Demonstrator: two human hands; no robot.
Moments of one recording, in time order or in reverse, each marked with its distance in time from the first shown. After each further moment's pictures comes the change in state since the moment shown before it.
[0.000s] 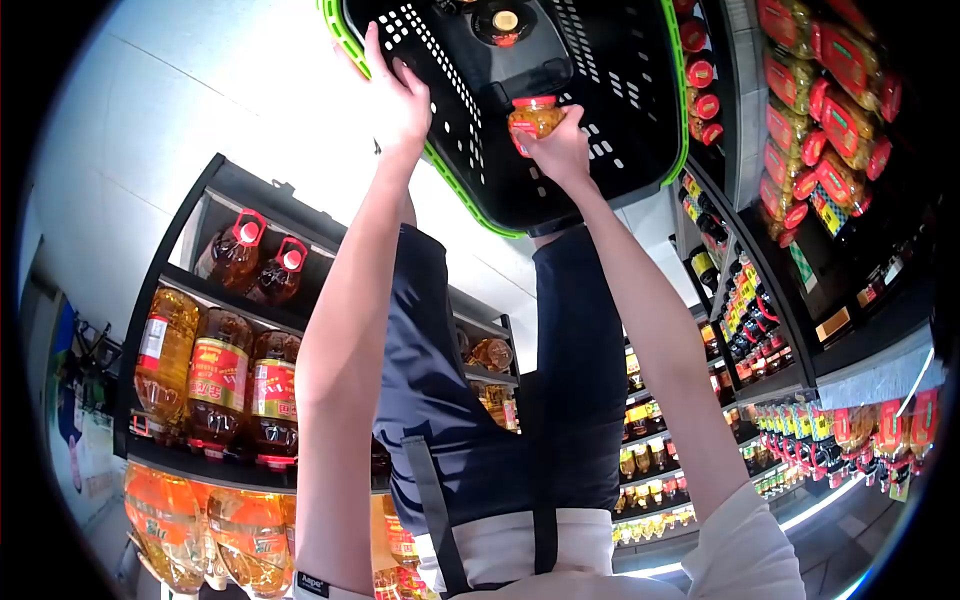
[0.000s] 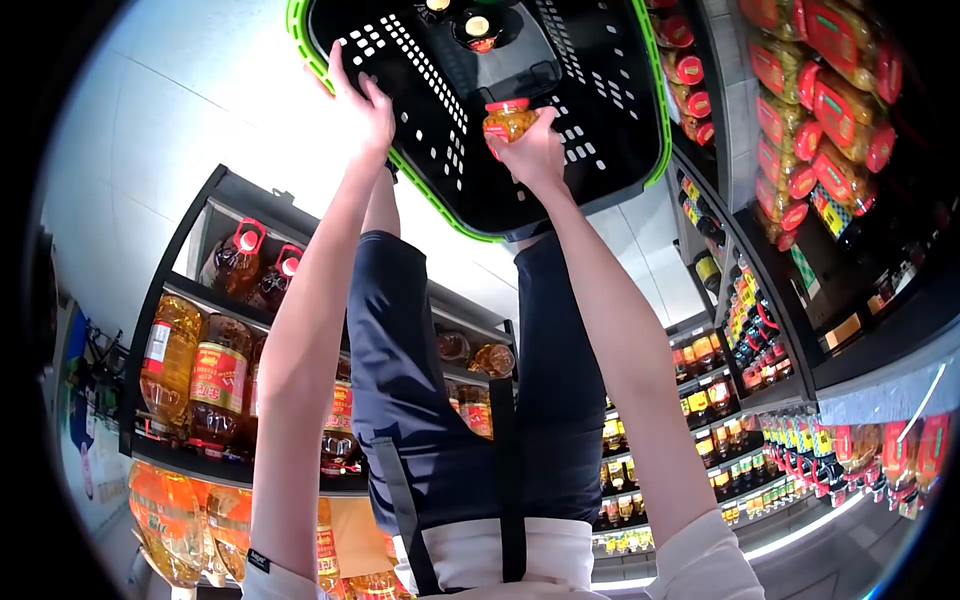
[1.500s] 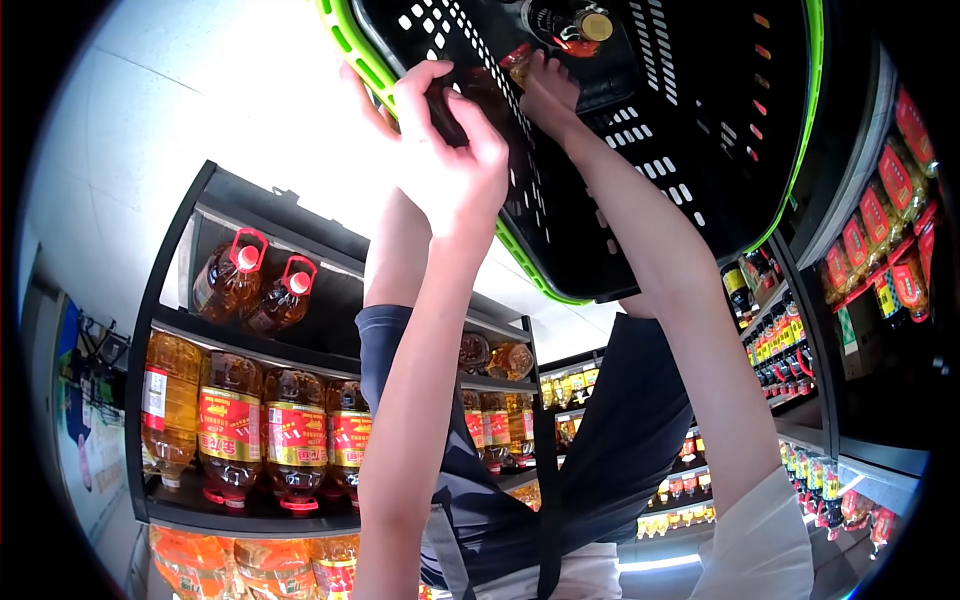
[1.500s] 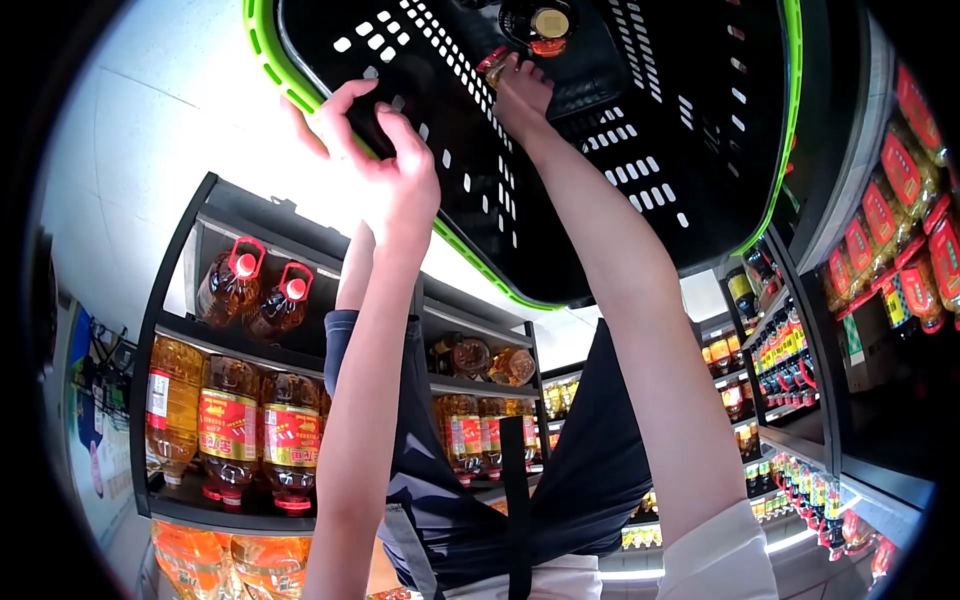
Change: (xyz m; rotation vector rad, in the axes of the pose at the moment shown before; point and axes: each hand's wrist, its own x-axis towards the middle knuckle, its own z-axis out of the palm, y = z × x) left_hand -0.013 -0.016 0.015 -0.168 0.074 -0.096; right_hand 0.158 0.010 0.184 -0.593 -0.094 -0.274
